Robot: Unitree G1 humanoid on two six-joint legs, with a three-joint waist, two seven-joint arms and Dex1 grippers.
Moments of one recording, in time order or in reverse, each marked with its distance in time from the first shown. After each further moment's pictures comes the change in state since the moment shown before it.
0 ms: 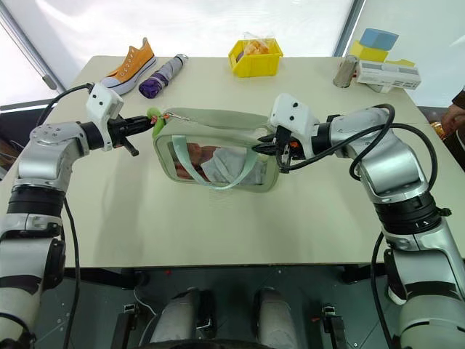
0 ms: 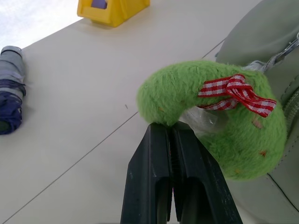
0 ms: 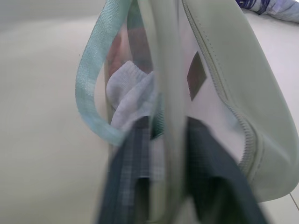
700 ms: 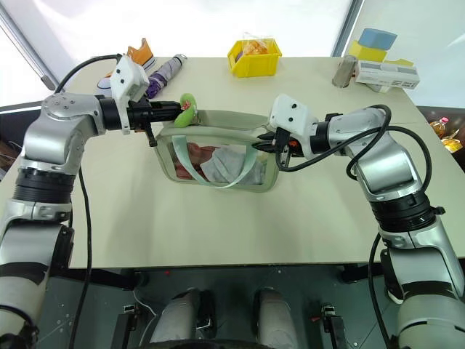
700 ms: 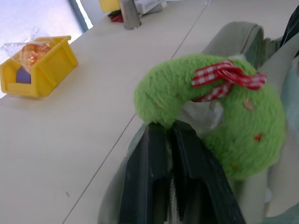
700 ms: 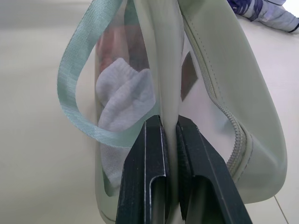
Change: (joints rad) left arm -0.122 -0.039 -0.103 -0.189 -0.029 0.095 -0.159; right arm 0.000 0.021 0.008 0.061 -0.046 -0.113 -0.005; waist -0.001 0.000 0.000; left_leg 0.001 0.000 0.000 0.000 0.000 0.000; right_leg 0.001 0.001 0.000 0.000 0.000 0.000
